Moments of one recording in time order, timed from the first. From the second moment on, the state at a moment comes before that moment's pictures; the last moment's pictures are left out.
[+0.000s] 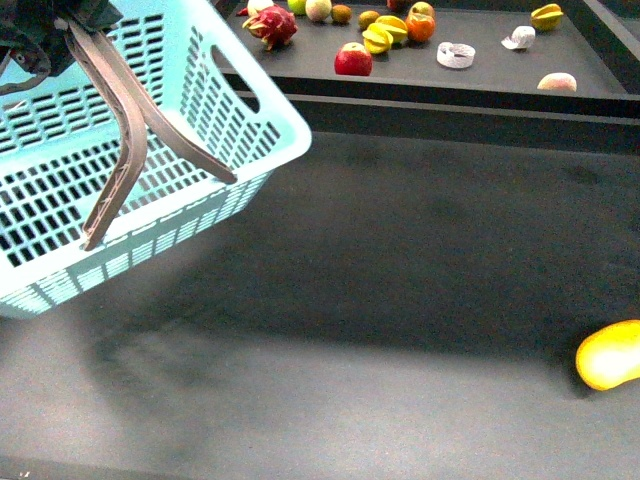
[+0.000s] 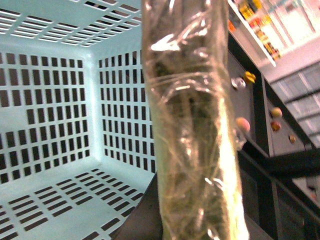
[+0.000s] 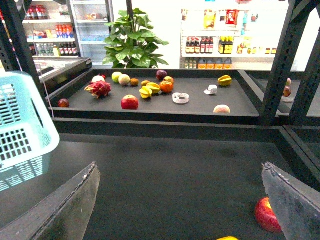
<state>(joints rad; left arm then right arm) -0.13 1.78 0.91 0.59 0.09 -0.66 0.00 0.00 0.01 0.00 0.00 0.00</state>
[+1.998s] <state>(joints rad) -0.45 1.72 0.61 0.92 0.24 -0.37 0.00 0.00 0.01 0.00 0.00 0.00</state>
